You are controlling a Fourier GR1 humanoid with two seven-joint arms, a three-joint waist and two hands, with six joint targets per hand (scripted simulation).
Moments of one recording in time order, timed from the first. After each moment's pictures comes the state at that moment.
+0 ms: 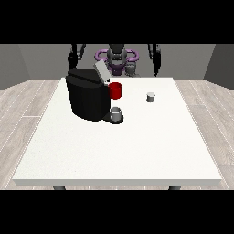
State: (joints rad) left arm 0.00 0.07 -0.02 -1.55 -0.02 -0.01 -0.01; right arm 0.00 -0.10 -0.04 -1.58 -0.03 0.00 0.03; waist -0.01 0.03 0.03
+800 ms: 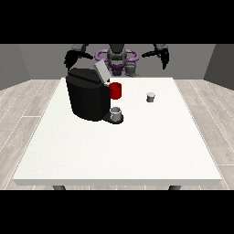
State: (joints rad) left arm 0.00 0.21 0.05 -1.54 -0.04 -0.13 -0.15; right arm 0.02 -0.03 -0.08 -1.57 -0.02 -0.09 -0.08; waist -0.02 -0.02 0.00
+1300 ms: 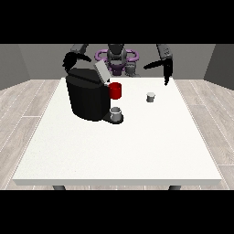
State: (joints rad) left arm -0.22 0.32 0.15 -1.31 -0.05 -0.16 -0.06; right arm -0.05 -0.02 -0.04 -1.59 -0.03 -0.07 -0.10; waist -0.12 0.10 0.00
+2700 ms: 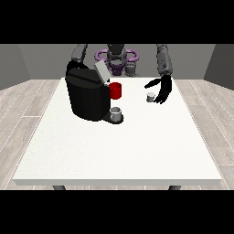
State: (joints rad) left arm -0.48 0.35 0.07 -0.80 -0.36 -0.07 -0.12; right arm -0.19 -0.03 -0.04 -1.39 0.03 -0.15 -0.05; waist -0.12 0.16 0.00
